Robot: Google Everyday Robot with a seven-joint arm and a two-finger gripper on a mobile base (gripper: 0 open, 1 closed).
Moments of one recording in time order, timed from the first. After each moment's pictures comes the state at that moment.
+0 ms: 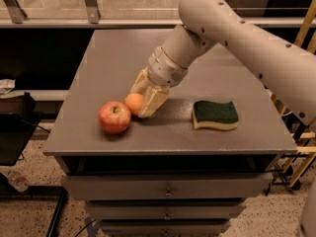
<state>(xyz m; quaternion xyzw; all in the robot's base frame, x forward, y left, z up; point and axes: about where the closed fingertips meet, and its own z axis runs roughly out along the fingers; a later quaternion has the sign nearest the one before) 0.550 0.044 0.839 -0.80 0.51 0.23 0.22</state>
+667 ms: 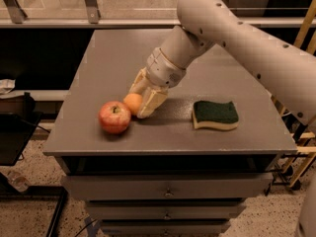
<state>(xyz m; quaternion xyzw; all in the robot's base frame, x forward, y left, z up) 0.549 0.048 0.837 -0.80 0.51 0.23 0.22</state>
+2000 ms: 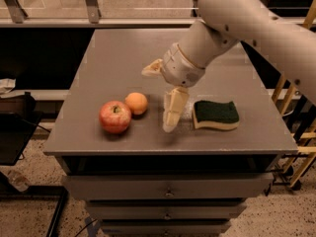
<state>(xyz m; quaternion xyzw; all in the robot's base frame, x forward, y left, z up) 0.534 0.004 0.858 -0.78 0.55 0.19 0.24</state>
